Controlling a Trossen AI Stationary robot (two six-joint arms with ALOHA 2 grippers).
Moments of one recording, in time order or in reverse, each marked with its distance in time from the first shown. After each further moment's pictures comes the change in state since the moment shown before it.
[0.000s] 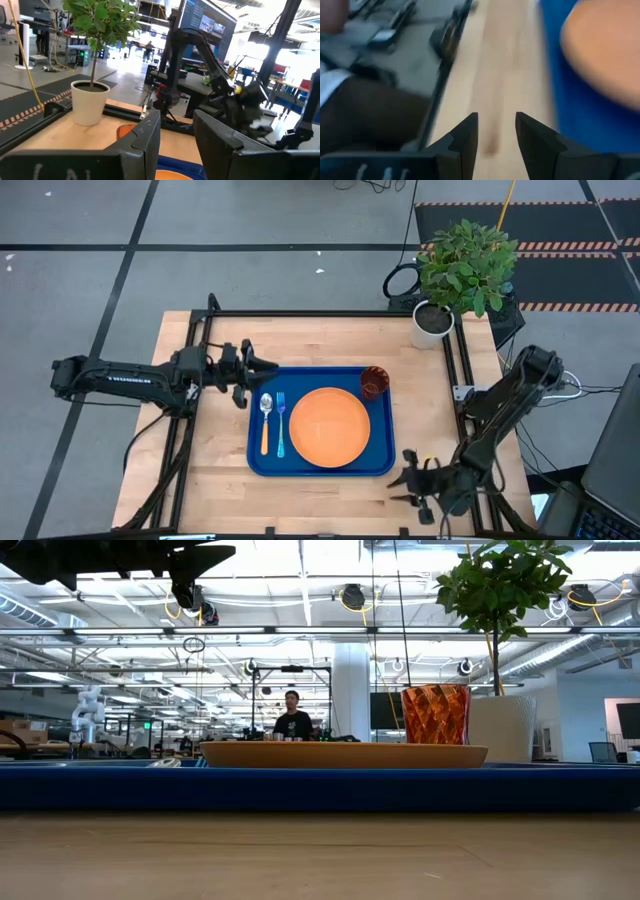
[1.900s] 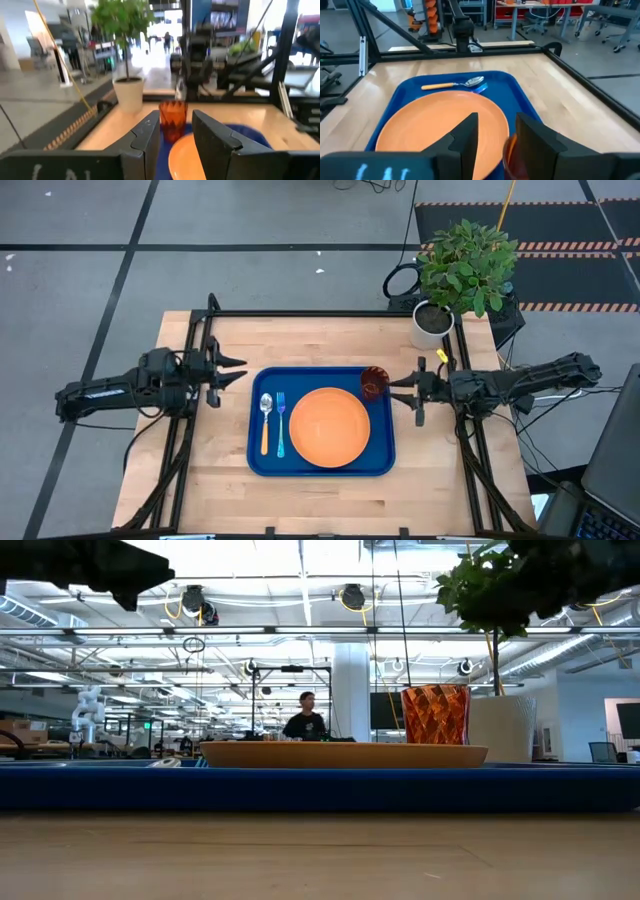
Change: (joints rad) left arm 0.100 -0.527 -0.083 -0.547 0.012 0.282; right arm -0.800 -0.856 -0.364 -0.024 -0.259 -0.618
